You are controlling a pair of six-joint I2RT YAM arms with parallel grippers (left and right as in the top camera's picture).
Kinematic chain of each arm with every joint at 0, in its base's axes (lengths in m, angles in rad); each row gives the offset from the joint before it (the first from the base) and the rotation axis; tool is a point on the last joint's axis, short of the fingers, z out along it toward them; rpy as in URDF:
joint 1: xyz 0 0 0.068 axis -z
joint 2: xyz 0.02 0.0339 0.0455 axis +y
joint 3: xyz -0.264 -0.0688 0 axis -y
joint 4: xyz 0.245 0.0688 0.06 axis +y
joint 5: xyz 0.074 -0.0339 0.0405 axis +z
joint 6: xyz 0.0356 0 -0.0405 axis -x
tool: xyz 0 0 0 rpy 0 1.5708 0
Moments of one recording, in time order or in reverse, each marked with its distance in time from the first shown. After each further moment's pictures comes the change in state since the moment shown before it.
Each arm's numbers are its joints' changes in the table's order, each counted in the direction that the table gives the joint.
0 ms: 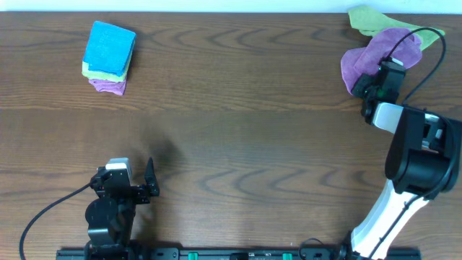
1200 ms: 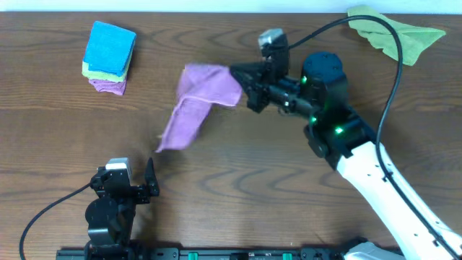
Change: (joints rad) left arm 0.000 0.000 0.000 0.000 0.000 0.000; right arm -0.700 -0.764 0.026 0.396 0.515 -0.087
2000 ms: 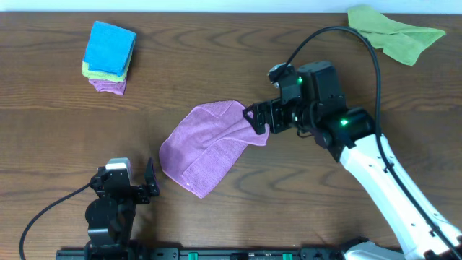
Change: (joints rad) left arm 0.000 0.000 0.000 0.000 0.000 0.000; right arm 0.055 0.034 0.002 0.518 -0.082 0.146
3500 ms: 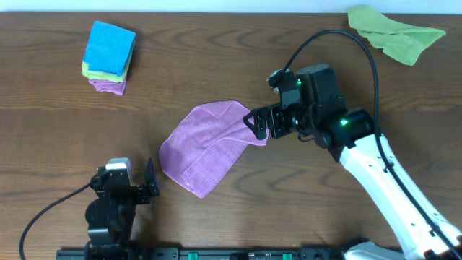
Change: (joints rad) left arm 0.000 0.000 0.000 0.000 0.000 0.000; right arm 0.000 0.000 0.000 0.053 0.007 0.002
